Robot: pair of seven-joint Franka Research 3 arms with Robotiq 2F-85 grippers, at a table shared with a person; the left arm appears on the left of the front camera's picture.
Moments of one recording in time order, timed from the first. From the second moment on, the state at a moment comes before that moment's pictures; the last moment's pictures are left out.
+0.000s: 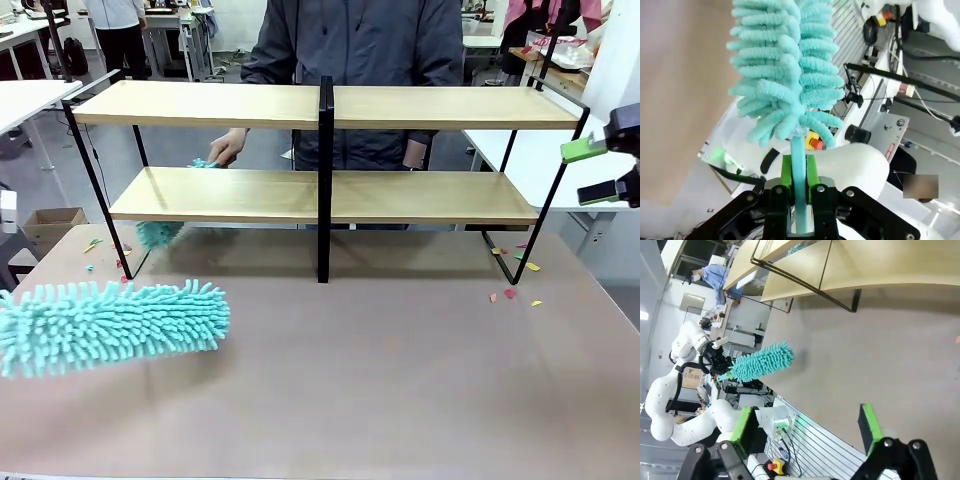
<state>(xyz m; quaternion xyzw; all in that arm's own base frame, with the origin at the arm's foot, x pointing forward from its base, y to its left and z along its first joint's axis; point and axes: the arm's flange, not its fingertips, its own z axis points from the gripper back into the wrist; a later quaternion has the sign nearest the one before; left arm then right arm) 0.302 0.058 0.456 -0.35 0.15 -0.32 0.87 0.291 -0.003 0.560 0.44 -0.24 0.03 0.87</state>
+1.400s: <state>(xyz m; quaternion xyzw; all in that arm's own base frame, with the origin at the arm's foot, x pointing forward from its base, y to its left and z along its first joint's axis) 0.346 0.023 0.455 -0.36 0.15 -0.31 0.87 0.291 -0.009 0.559 0.44 -0.23 0.03 0.87</state>
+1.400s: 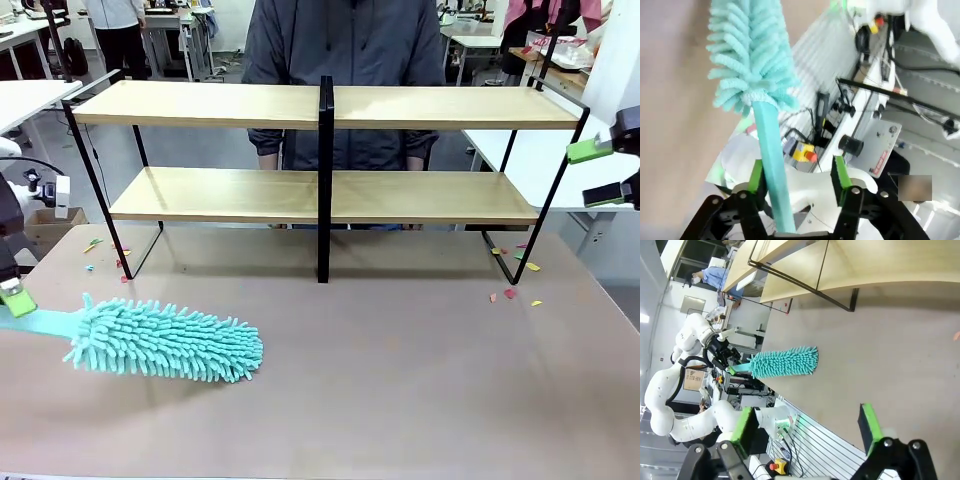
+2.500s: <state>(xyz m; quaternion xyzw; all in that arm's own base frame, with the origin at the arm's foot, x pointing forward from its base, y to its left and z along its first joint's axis) 0.313 0.049 0.557 -0.41 -0.18 0.08 0.89 0.292 -0.010 0.560 0.44 -0.23 0.03 0.87</state>
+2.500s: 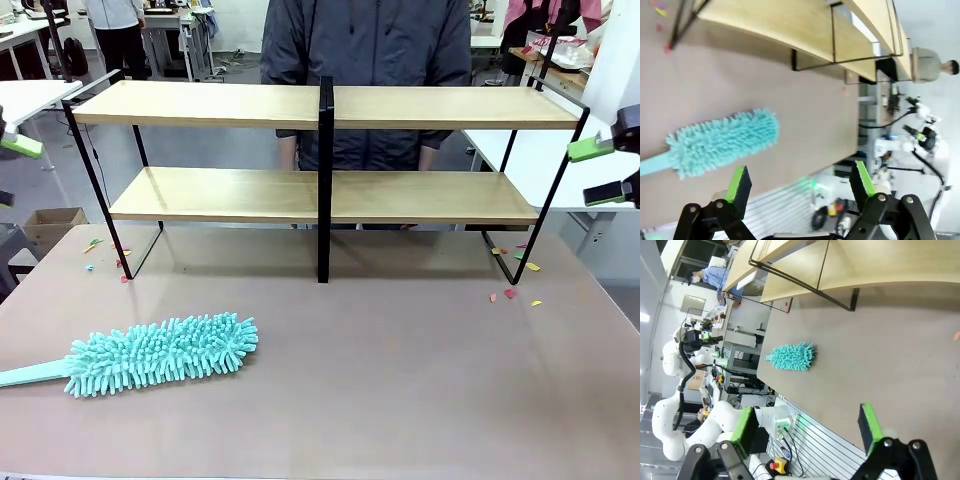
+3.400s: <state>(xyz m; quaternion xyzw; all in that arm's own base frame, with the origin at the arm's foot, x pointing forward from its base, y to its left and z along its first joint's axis) 0.315 0.061 0.568 -0.38 -0.20 0.06 0.90 0.292 -0.010 0.560 0.44 -0.23 0.03 0.87</state>
